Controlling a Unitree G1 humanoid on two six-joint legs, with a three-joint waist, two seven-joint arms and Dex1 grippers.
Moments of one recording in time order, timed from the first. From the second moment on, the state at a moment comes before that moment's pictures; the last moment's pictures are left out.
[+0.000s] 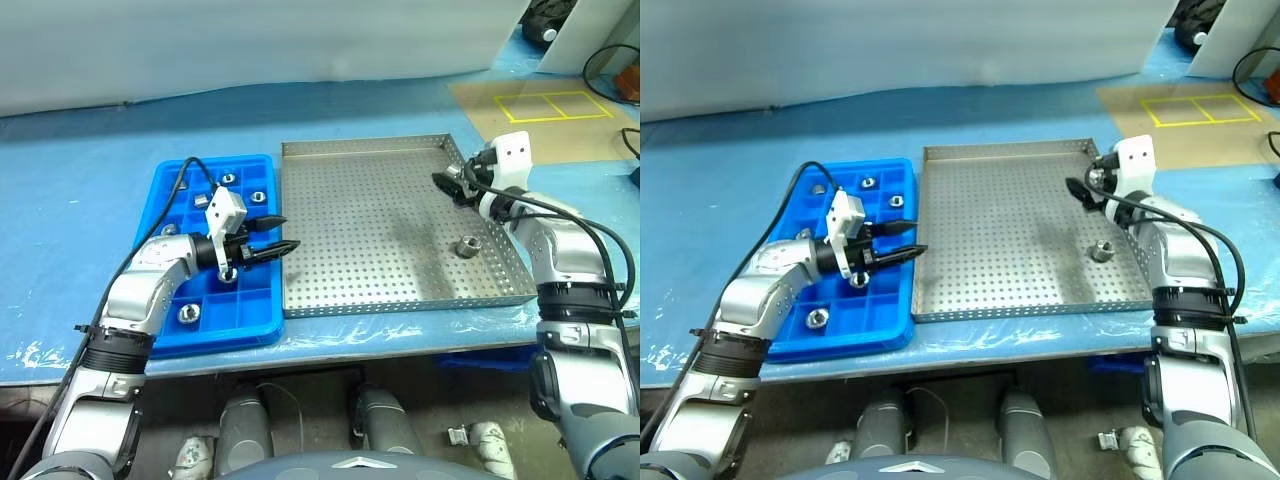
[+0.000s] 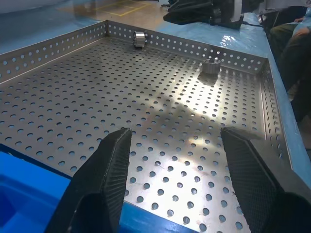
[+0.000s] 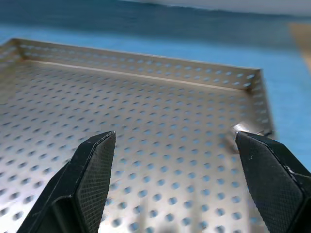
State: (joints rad) left arm -0.43 0.51 -0.04 0.04 -0.44 0.34 -1.04; right arm -0.60 -0.57 -0.19 0.19 0.27 0.63 0.53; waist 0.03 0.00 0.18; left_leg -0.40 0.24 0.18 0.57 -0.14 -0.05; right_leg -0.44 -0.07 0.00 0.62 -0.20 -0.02
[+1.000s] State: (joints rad) left arm -0.45 0.48 -0.05 0.07 -0.42 0.33 -1.06; right arm -0.33 -0.71 -0.15 0.18 0.25 0.62 0.64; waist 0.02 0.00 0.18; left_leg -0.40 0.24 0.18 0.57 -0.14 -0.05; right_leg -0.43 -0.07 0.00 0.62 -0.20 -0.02
